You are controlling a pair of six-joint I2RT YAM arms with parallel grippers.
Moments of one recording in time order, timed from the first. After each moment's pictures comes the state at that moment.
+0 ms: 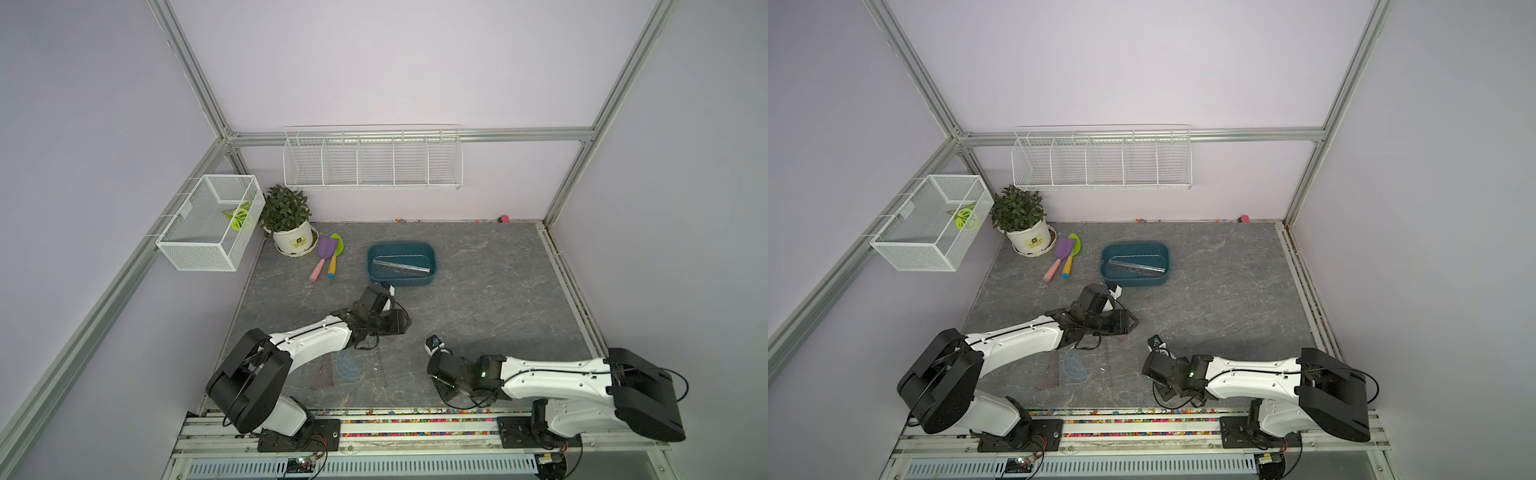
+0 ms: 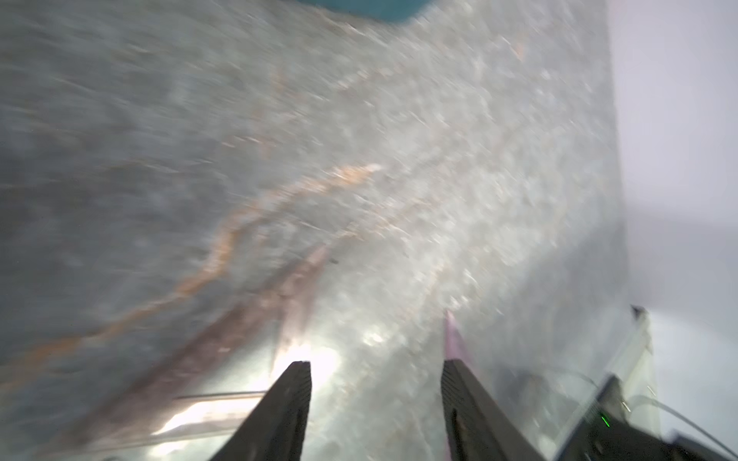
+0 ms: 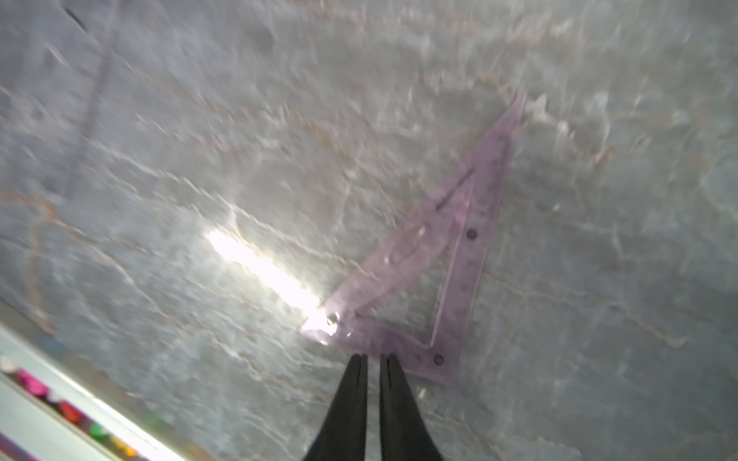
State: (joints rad) left arm -0.73 1.49 0.75 -0.10 0.30 -0.66; right arm 1.23 1.33 0.59 -0.46 0.24 0.61
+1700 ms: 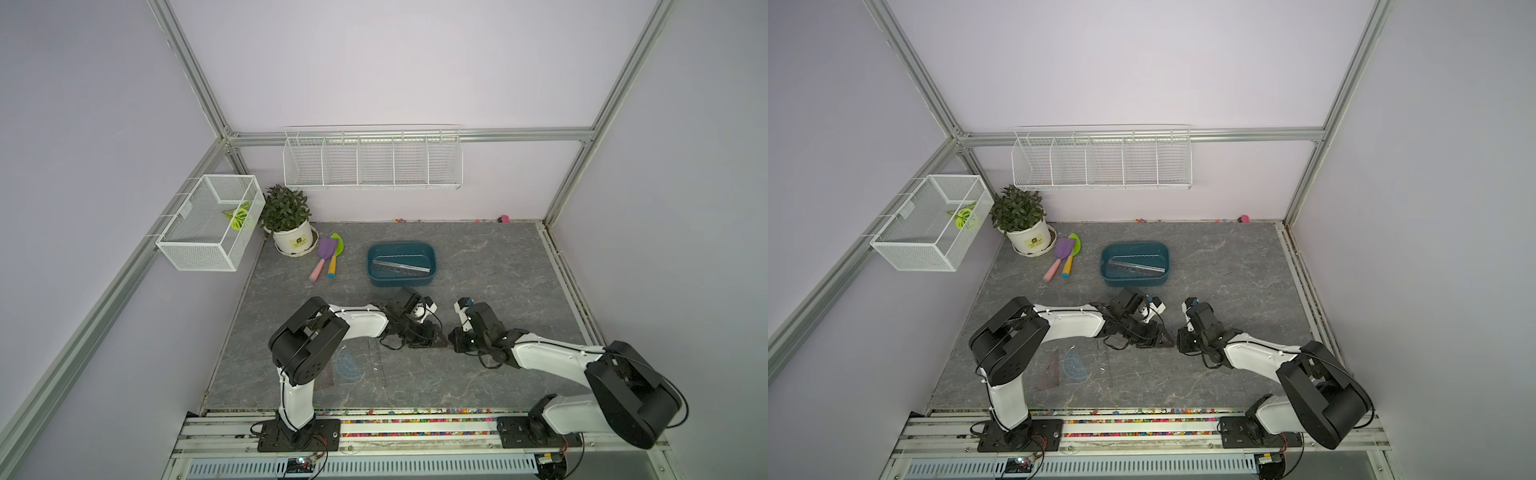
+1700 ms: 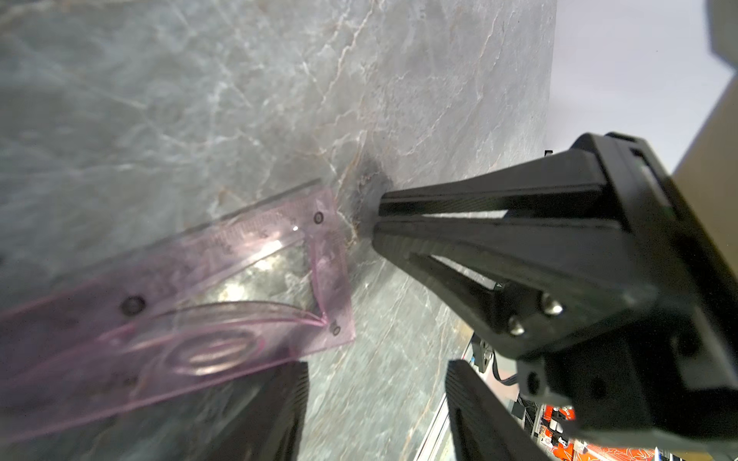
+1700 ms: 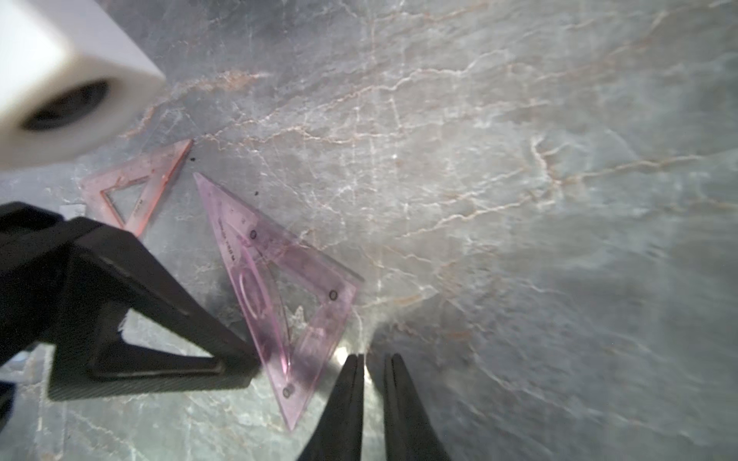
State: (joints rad) left arm -0.85 1.88 0.99 -0.07 0.70 -0.63; right arm 0.59 1.36 0.48 -0.04 -0.13 0.47
